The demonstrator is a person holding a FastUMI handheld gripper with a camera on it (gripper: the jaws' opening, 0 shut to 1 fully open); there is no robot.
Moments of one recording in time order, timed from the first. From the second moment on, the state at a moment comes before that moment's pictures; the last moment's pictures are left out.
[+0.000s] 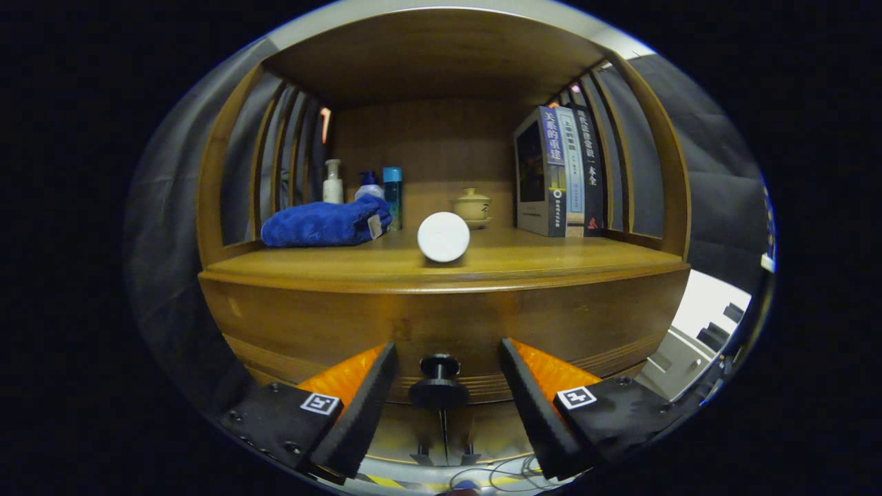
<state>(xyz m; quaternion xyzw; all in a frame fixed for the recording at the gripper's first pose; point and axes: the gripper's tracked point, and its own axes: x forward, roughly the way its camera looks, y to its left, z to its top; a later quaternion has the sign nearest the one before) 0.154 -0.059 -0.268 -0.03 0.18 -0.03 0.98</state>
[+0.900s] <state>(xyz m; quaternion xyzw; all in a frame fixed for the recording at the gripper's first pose) 0.005 -0.208 0.021 -0.02 0.08 0.00 1.00</state>
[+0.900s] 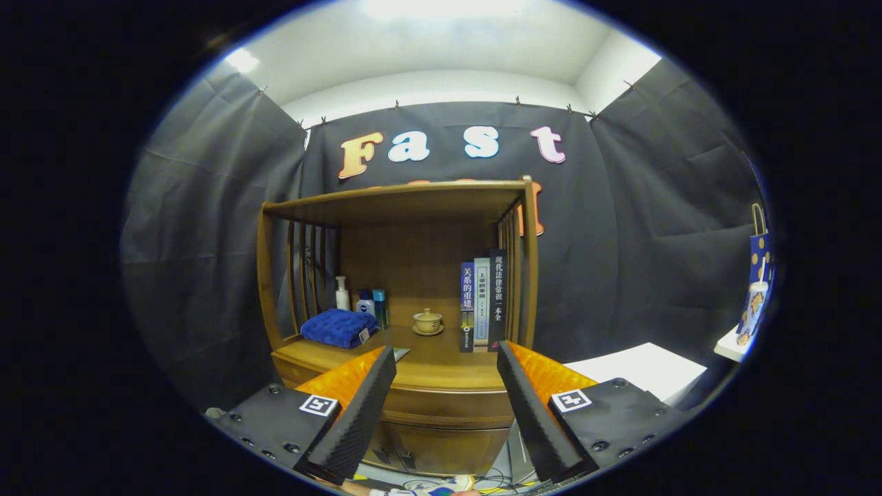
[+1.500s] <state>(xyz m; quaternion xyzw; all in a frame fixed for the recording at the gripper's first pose) -0.067 -0.231 0.051 -0.03 0.10 0.00 0.99</state>
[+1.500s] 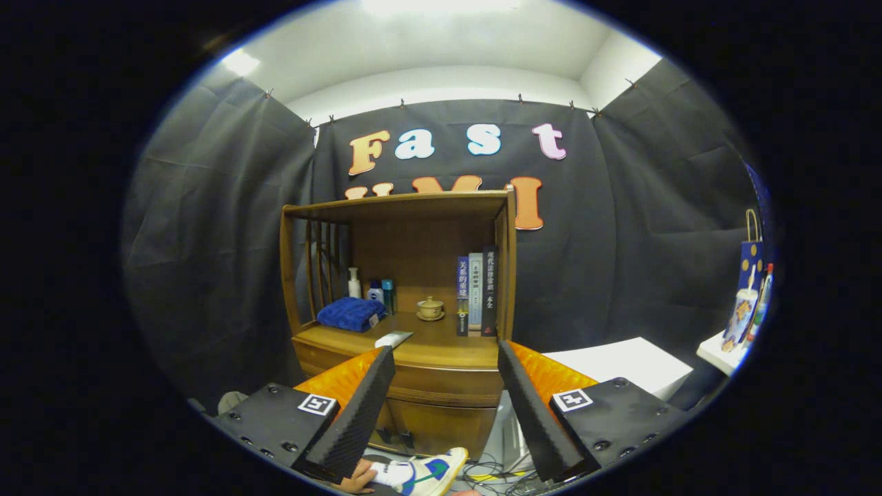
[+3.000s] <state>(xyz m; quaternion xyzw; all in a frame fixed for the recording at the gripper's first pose) -0.104 -0.245 0.092 -0.02 0.05 -0.04 1.00</state>
